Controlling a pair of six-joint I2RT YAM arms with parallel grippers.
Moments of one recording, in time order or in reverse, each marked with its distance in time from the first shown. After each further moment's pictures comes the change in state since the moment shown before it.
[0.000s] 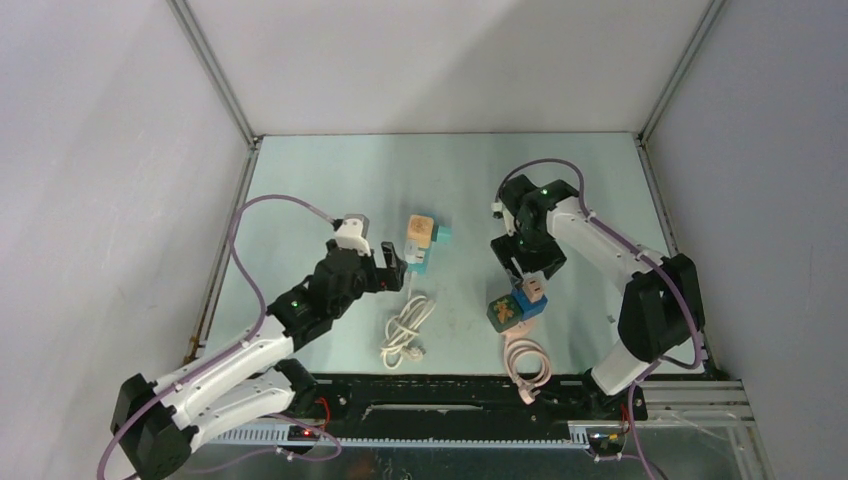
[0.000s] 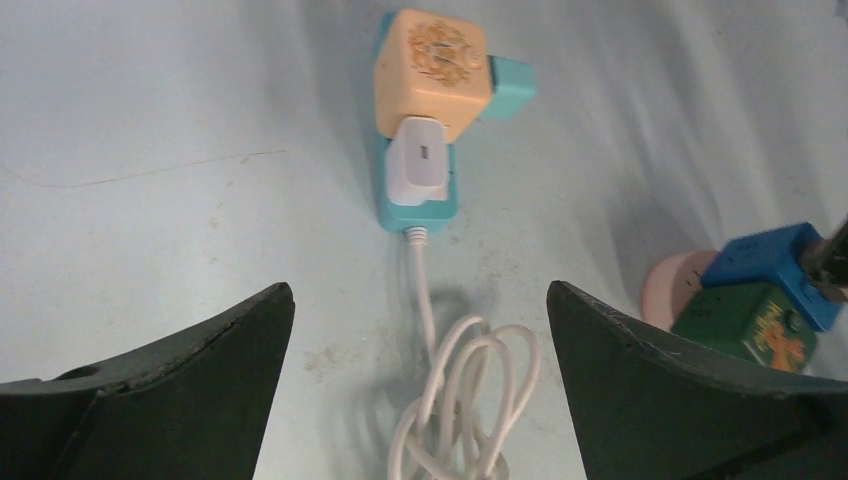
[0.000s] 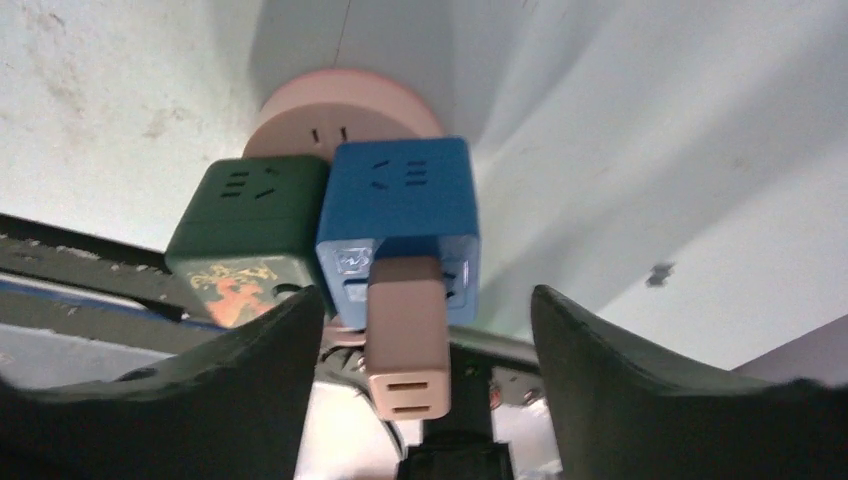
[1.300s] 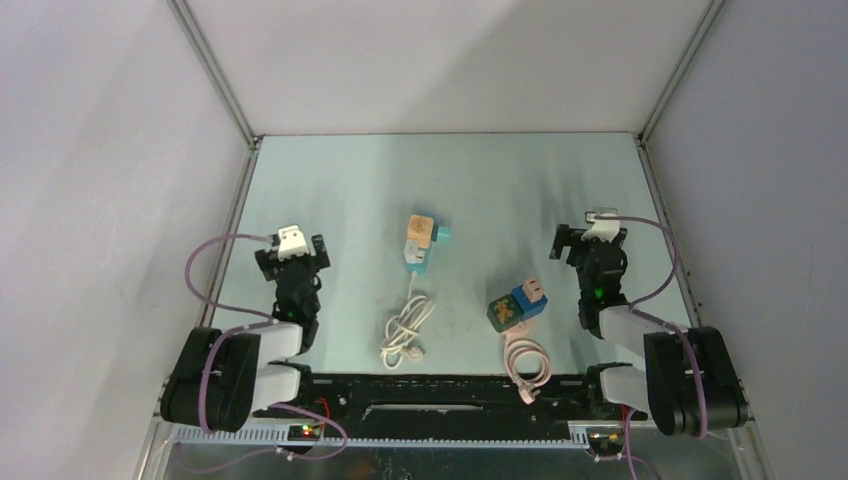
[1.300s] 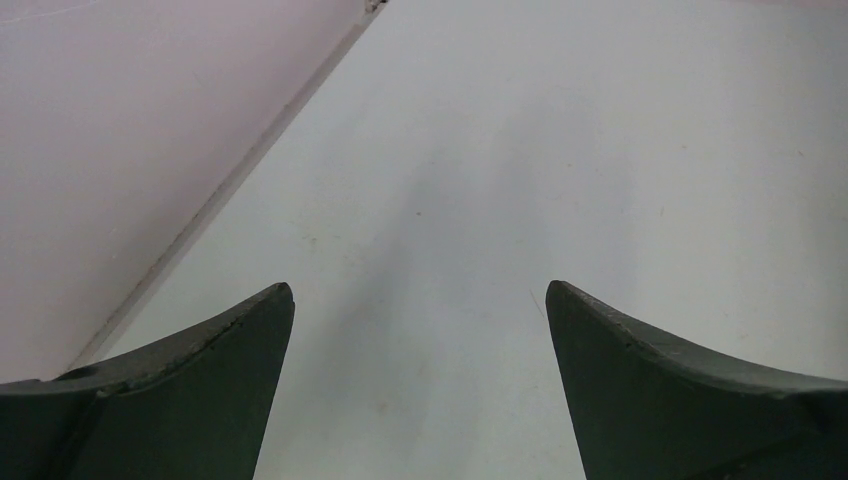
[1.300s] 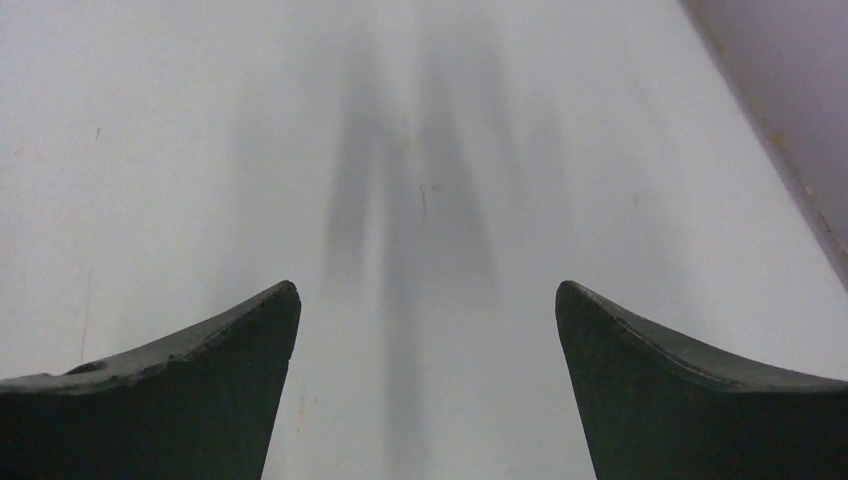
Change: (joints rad) left arm 0.596 0.340 -0.441 1.140 -0.211 0.530; right arm -0.377 -0.425 -1.057 1.883 0.219 -0.038
